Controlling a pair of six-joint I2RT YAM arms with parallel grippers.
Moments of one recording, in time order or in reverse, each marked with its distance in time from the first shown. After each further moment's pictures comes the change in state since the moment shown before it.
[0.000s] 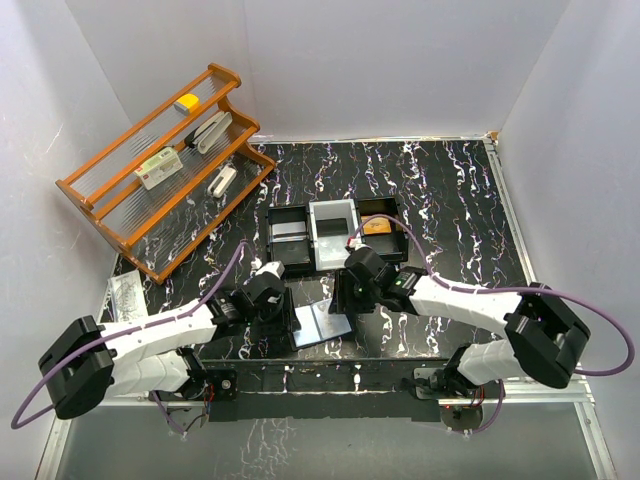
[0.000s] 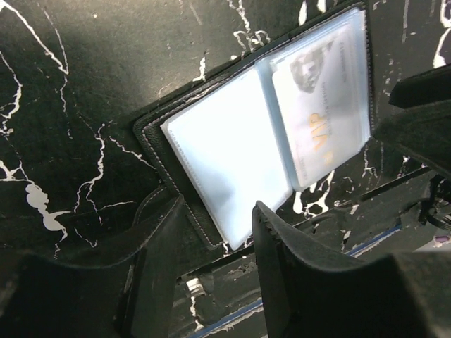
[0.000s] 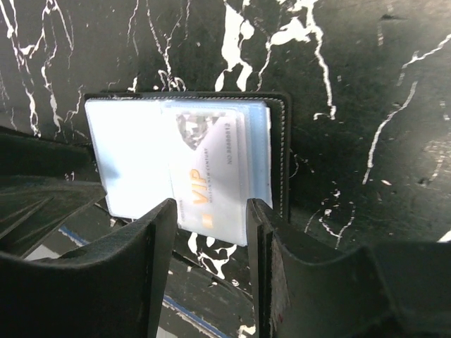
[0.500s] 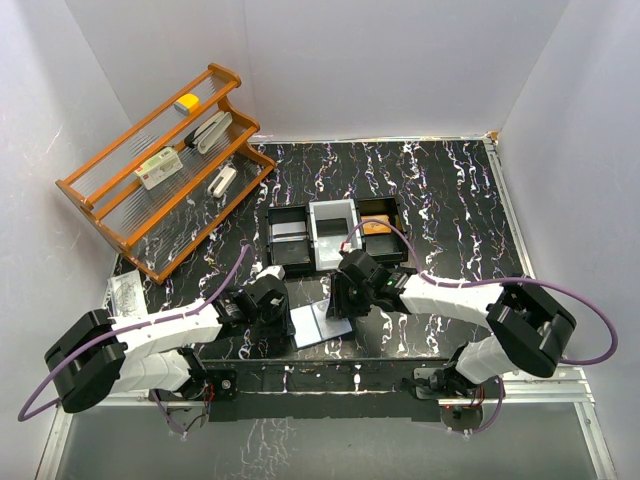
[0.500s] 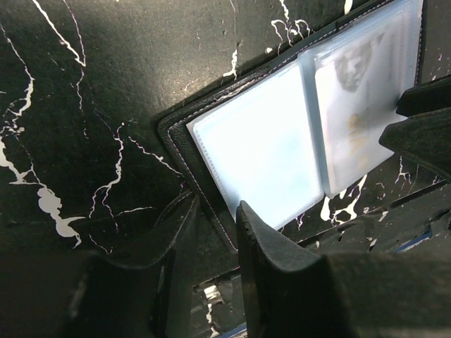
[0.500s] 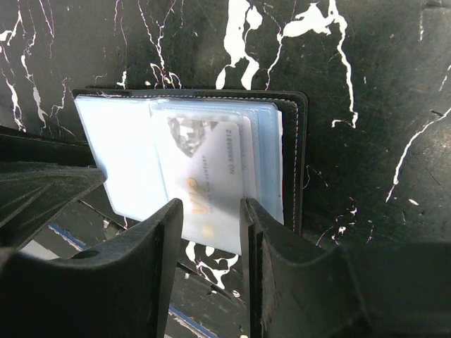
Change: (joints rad) left arm 0.000 0.056 -0.030 0.030 0.005 0.005; right arm 0.010 0.092 0.000 0.057 -0.057 0.000
